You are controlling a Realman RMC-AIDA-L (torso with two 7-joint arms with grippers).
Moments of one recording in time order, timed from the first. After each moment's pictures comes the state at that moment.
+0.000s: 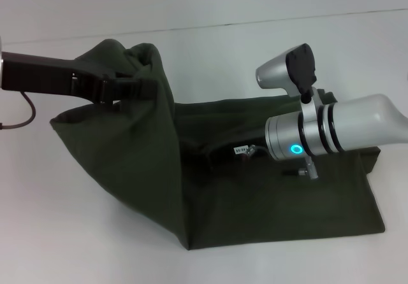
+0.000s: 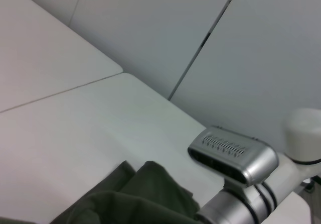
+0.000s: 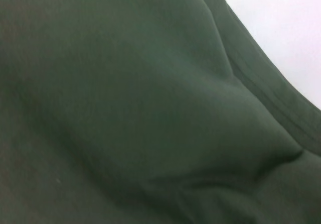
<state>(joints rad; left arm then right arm) -0.73 -2.16 0.66 1.20 2.22 1.85 -2.18 0.86 2.10 -0.73 -0.16 -2.13 -1.05 1.64</state>
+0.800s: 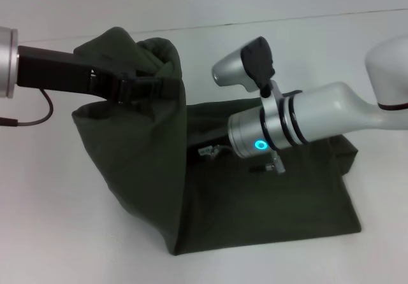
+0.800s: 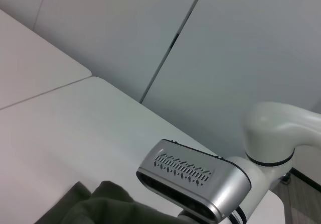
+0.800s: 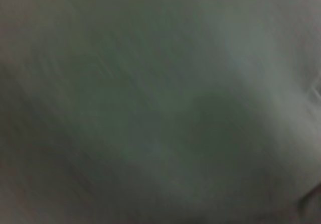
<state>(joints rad) -0.72 -2.16 0.75 1.23 2.13 1.85 -2.21 1.01 2.12 -0.74 -0.06 -2.13 -1.03 1.64</state>
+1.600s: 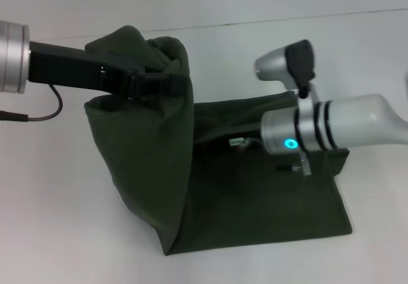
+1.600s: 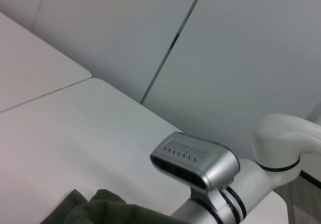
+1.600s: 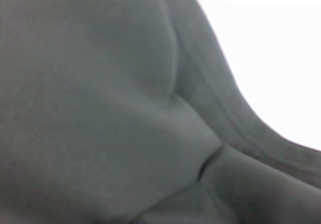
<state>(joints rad) -0.73 -2.16 0.79 1.22 2.12 1.81 -2.22 0.86 2.10 -0.72 -0.15 -2.06 -1.02 1.64</state>
